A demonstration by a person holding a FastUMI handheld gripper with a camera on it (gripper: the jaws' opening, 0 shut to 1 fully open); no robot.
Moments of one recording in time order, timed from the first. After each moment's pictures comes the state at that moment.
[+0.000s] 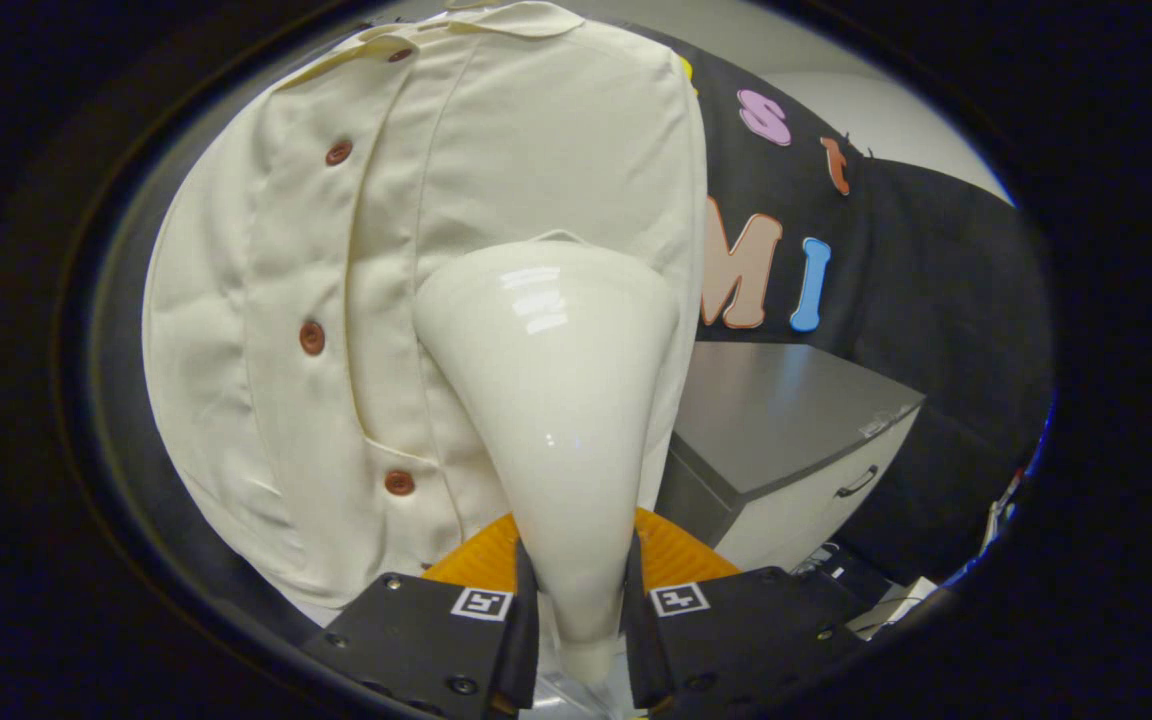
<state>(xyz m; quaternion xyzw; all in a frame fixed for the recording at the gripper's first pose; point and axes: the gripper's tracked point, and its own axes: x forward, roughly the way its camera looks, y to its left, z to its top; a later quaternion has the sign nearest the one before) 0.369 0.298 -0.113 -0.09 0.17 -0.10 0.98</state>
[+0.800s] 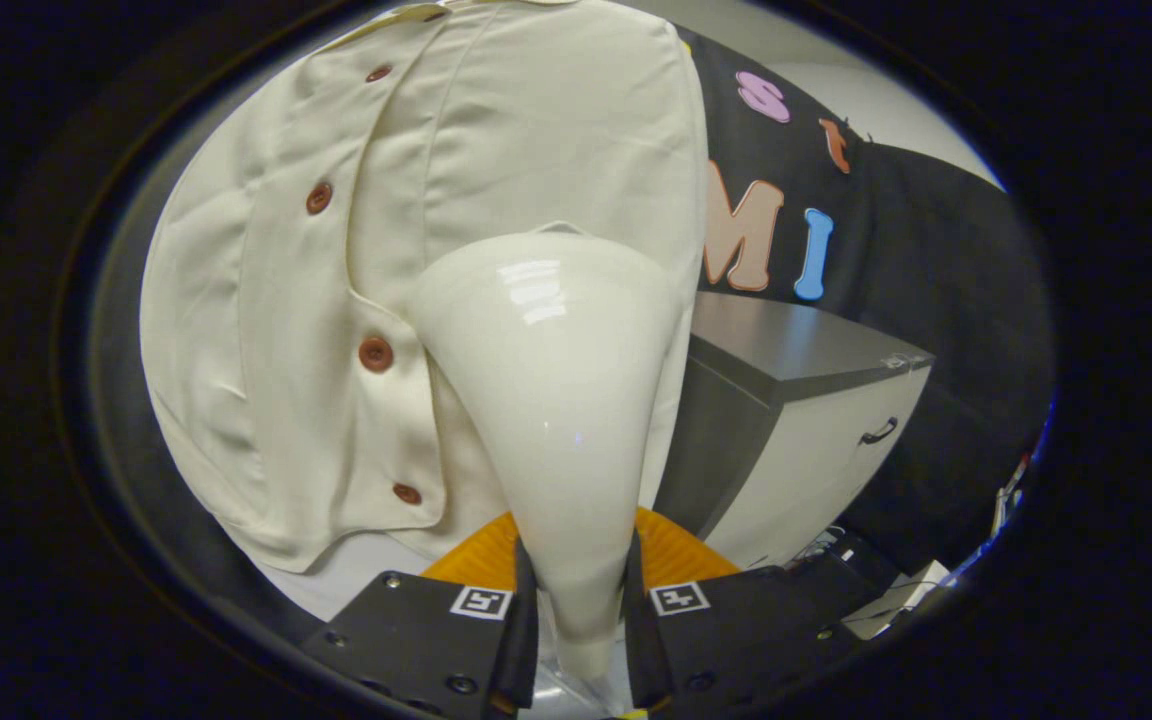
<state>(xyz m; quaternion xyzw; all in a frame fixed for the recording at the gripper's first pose) 0.355 0.287 -0.177 -0.09 0.19 -0.10 0.97</state>
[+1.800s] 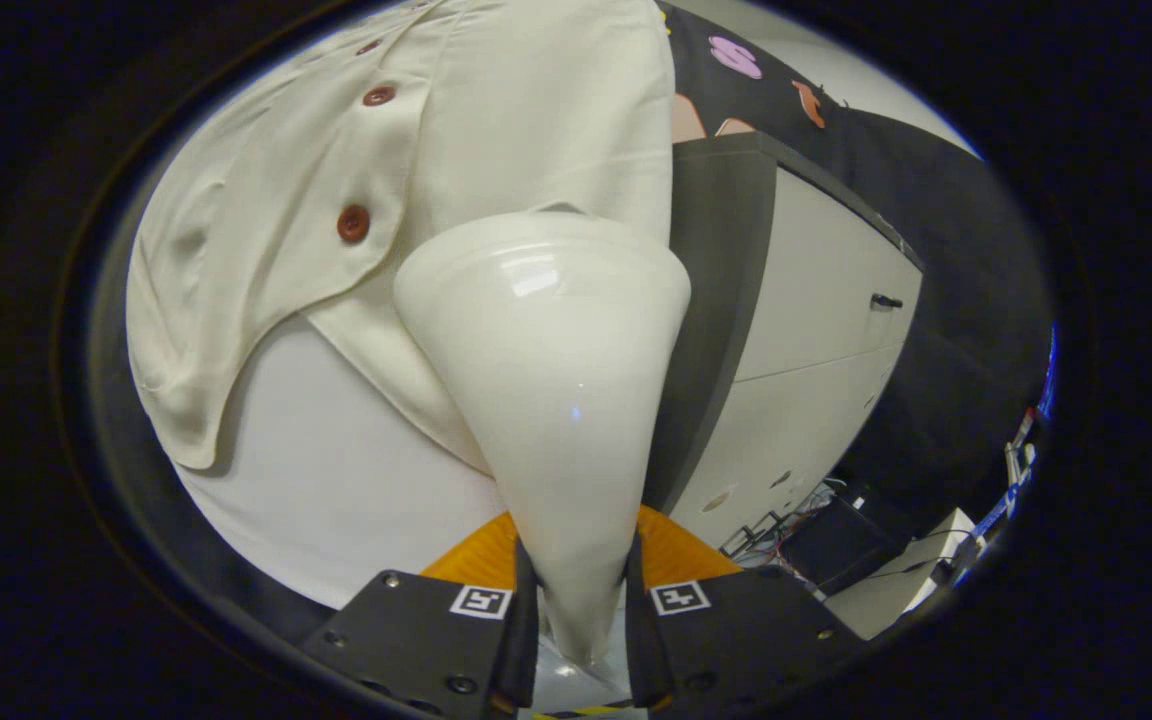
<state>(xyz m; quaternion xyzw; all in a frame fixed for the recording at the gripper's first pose) 0.315 0.261 -0.305 -0.08 0.25 -0.14 0.96</state>
